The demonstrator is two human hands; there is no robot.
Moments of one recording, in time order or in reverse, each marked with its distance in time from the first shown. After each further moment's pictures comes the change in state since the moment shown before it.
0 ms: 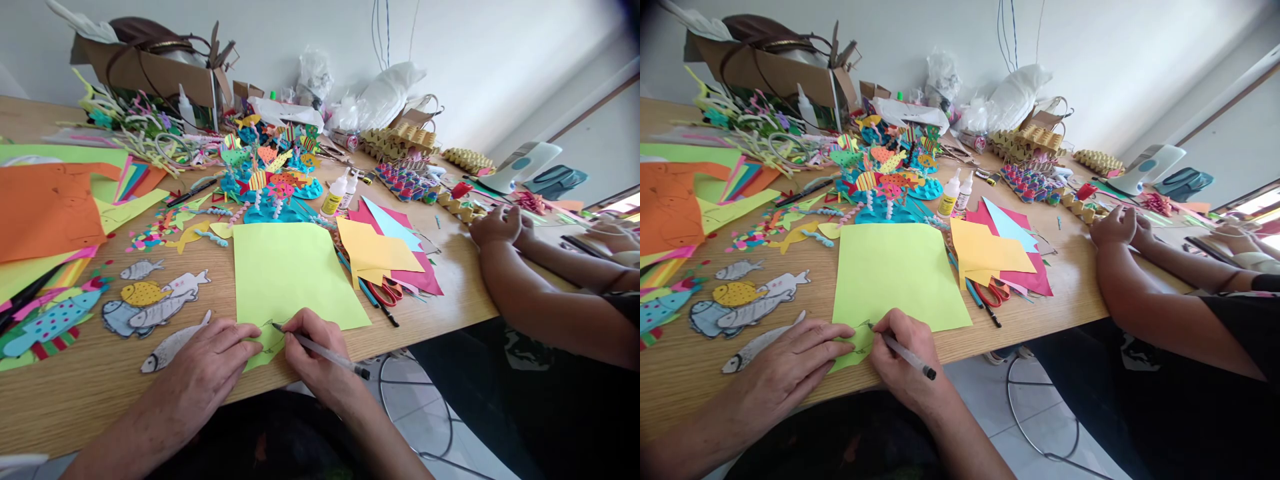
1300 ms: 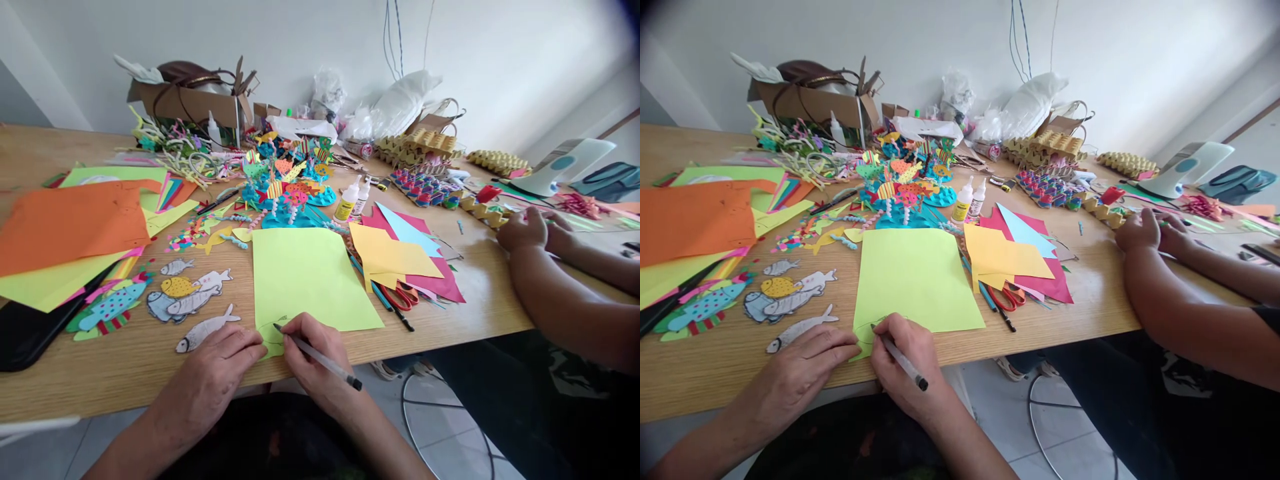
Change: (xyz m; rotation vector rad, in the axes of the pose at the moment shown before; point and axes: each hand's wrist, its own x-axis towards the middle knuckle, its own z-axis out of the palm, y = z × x) left_hand -0.013 0.012 -0.011 0.081 0.042 0.039; right_hand -0.006 -0.008 0.014 0.028 -0.024 -0.106
